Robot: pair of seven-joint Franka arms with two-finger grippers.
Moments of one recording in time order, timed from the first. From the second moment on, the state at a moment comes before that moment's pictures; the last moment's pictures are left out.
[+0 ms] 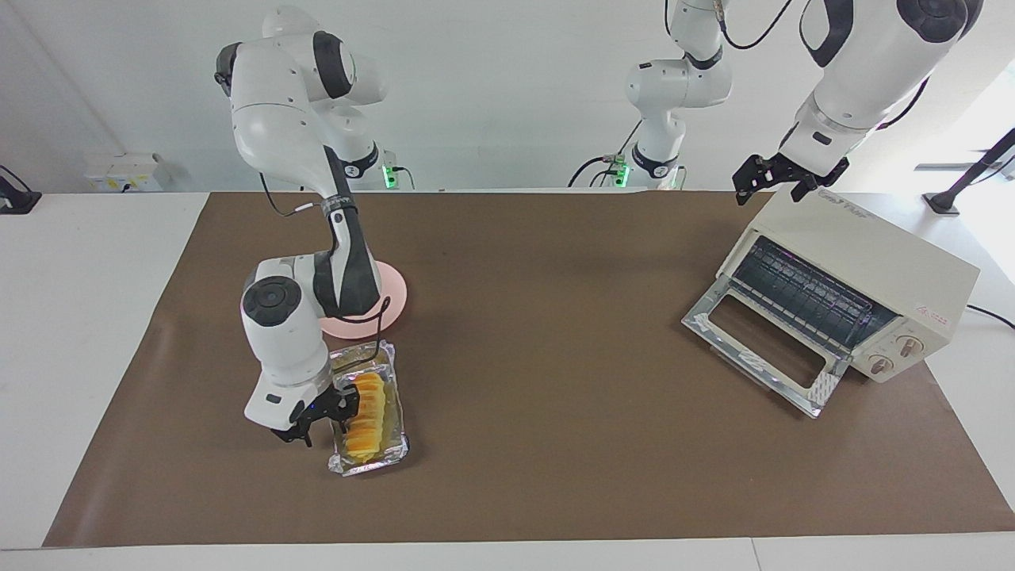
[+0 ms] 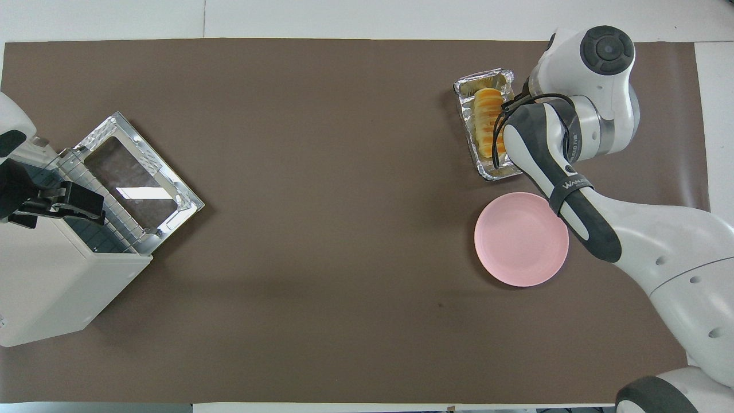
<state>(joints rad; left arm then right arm) -0.05 -0.05 -0.05 -1.64 0.02 1.41 -0.07 0.03 0.69 0.09 -1.41 -0.16 2.25 -0.23</state>
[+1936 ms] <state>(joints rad) -0.05 -0.05 -0.05 -1.64 0.02 1.41 -0.07 0.51 0.49 0.11 -1.51 0.10 2.07 0.40</state>
